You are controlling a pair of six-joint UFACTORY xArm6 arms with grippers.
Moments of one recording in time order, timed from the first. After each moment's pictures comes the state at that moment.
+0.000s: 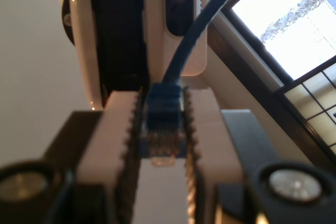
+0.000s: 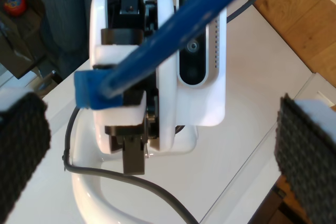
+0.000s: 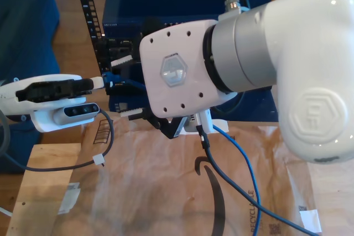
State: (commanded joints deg) left arm 28.3 3.3 -50.6 -79.8 134.9 -95.3; right arm 43.6 -34.2 -46.4 37.4 33.4 82.9
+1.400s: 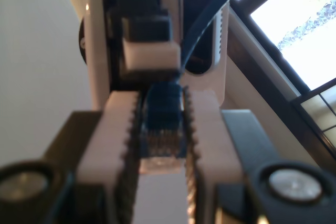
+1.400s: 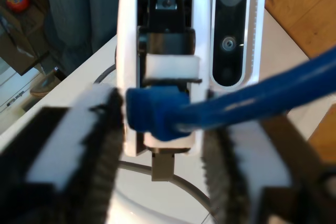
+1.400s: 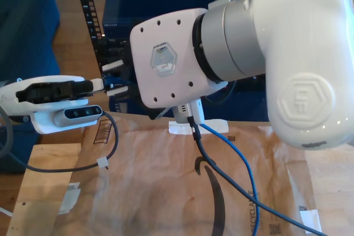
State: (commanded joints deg) left arm 27.4 3.3 -50.4 -79.7 137.3 -96.3; right arm 43.9 -31.9 -49.0 37.6 33.3 83.1
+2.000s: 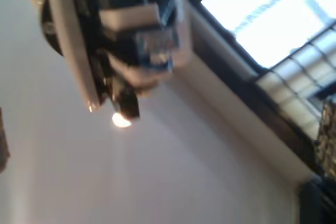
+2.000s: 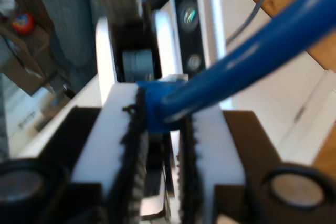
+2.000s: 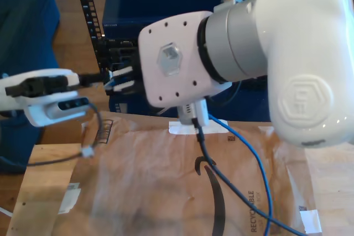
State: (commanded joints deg) left arm 34.5 2.1 -55.0 -78.8 128.5 -94.8; right arm 35.9 -32.2 -46.7 36.8 33.1 87.1
